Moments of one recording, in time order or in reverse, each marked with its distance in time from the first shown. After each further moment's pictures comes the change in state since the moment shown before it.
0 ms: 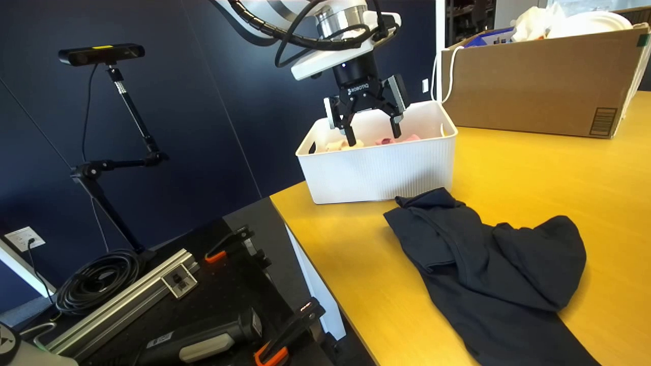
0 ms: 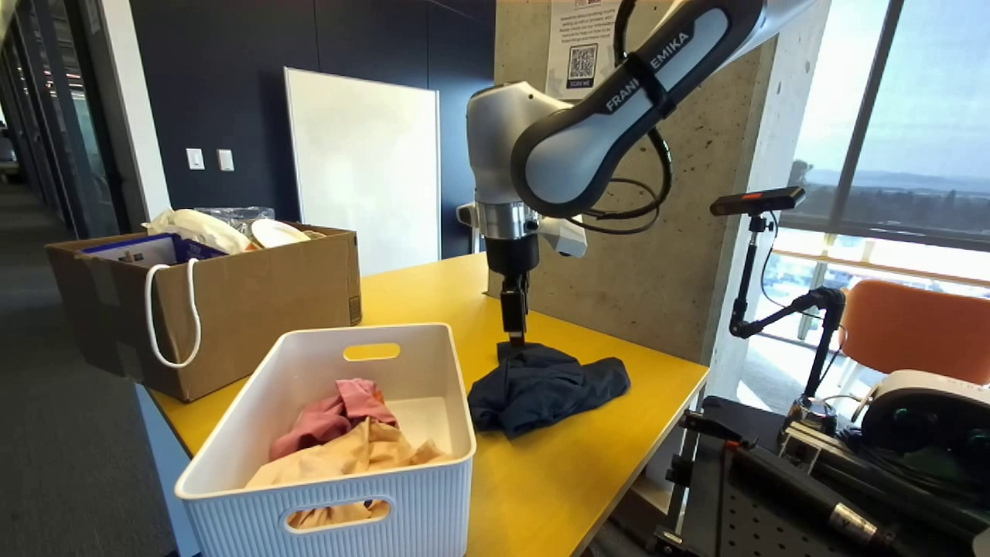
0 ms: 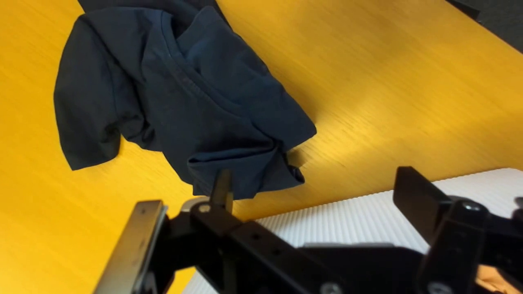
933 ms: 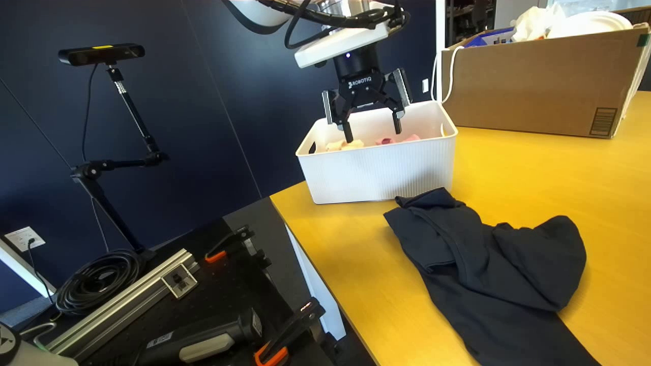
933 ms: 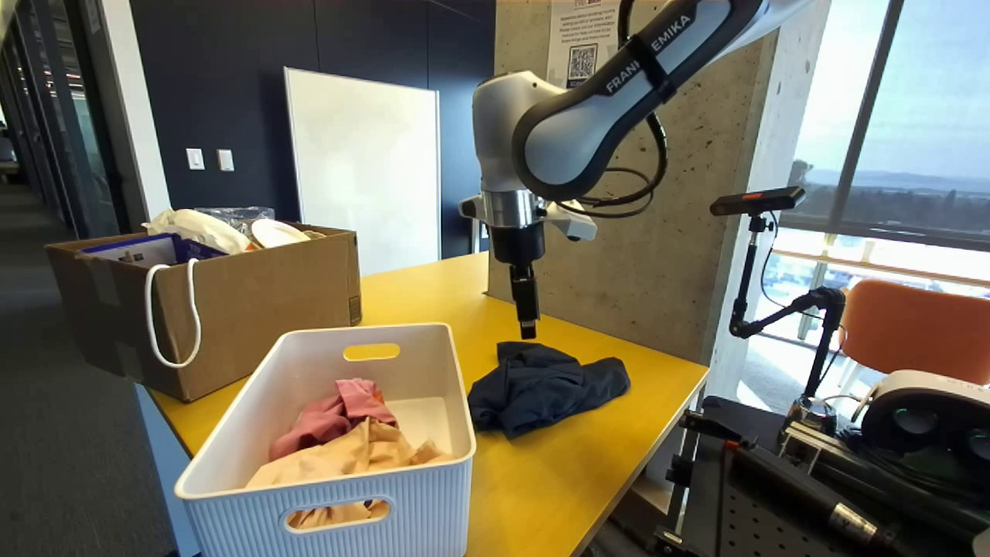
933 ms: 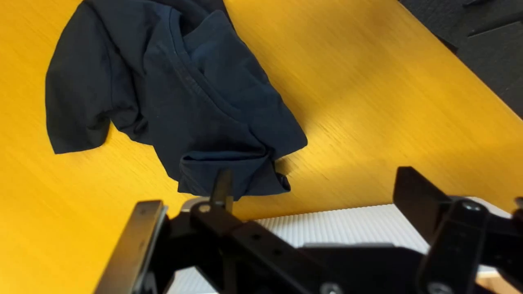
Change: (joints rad) arm -0.023 -0.022 0.005 0.004 0.049 -0.044 -0.193
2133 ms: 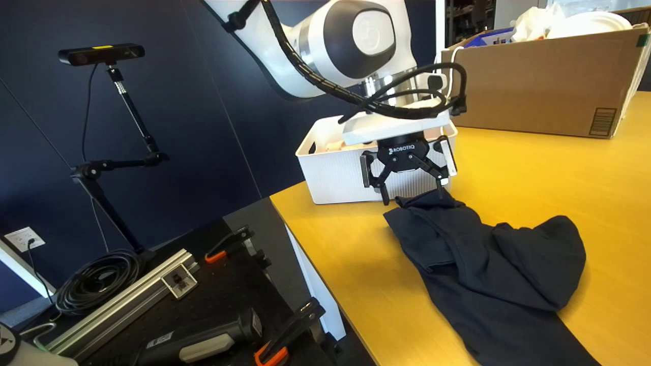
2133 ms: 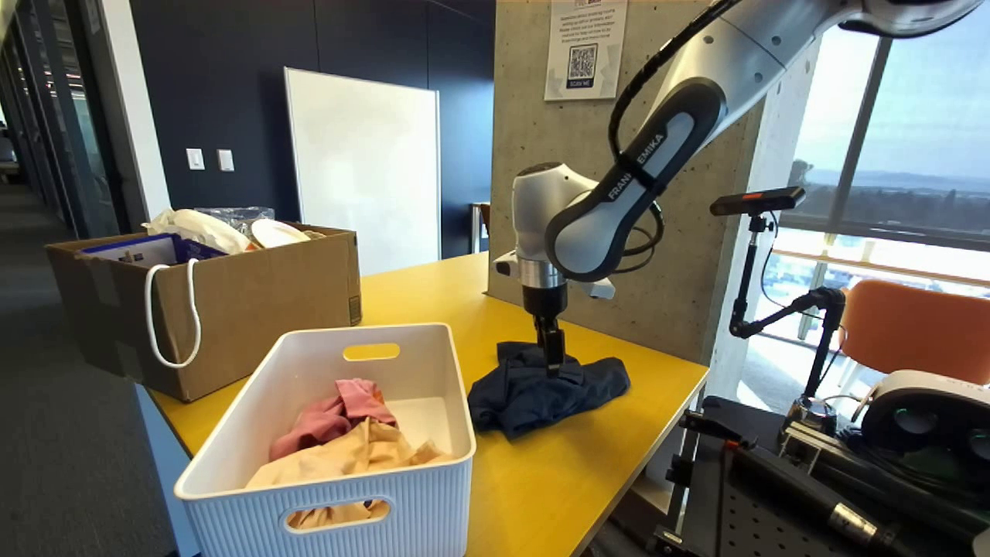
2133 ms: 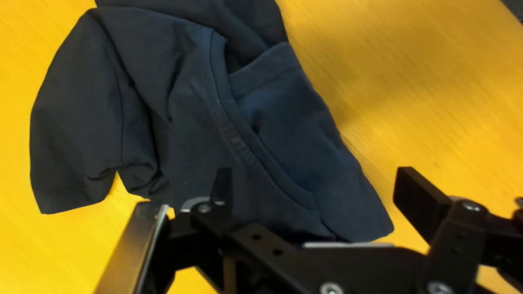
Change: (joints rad) arm -0.099 0.174 -0.061 -0.044 -0.055 0.275 -0.125
